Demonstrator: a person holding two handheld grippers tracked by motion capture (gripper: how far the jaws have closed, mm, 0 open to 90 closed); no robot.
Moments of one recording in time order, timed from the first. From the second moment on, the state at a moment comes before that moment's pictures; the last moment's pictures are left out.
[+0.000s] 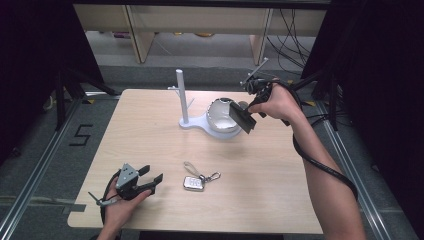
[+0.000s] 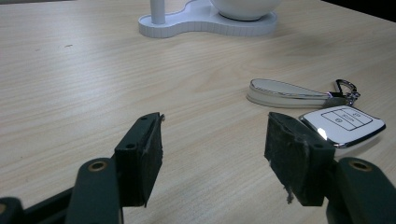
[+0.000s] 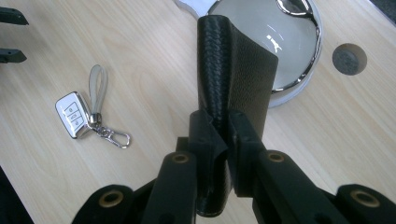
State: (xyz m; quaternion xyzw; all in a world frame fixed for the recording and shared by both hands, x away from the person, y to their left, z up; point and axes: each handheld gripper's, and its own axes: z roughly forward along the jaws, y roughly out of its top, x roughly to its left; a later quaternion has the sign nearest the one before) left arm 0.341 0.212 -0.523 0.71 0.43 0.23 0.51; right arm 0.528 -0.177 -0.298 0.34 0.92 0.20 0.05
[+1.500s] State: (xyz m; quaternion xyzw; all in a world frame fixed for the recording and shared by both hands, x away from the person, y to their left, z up) left arm 0.341 0.211 -0.523 0.72 0.43 0.23 0.51; right arm 0.558 -0.145 -0.297 0.32 0.92 0.23 0.06
